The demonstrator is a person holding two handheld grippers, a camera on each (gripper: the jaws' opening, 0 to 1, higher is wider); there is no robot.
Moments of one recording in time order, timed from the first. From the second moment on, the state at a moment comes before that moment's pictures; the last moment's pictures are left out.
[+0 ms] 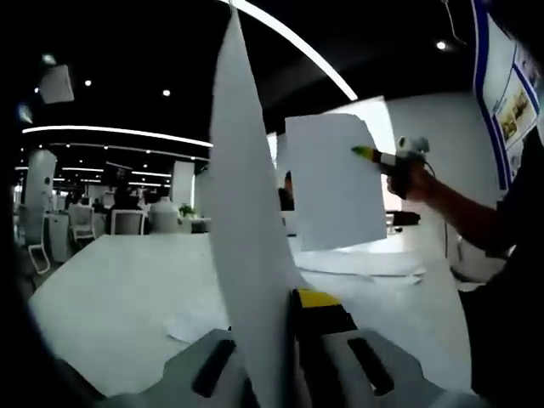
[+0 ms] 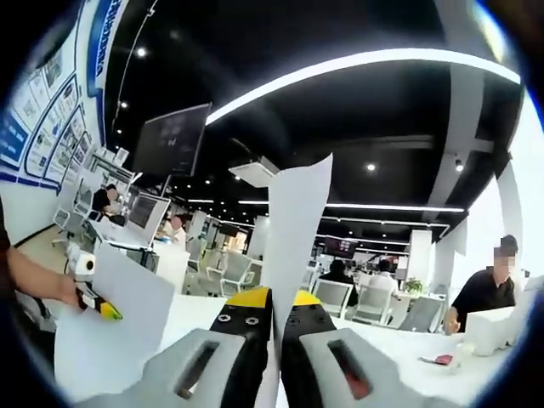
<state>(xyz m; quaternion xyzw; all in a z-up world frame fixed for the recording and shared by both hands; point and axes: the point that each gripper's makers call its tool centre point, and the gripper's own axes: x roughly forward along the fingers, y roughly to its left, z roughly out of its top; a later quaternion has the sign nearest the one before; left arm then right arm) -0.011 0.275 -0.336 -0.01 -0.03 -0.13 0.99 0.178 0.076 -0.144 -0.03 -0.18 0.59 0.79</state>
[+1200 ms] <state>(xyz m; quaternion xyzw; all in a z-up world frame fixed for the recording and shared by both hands) -0.013 0.276 -0.334 -0.03 -0.03 -0.14 0.99 0.145 0.071 -0.133 -0.01 -0.18 0.63 0.76</state>
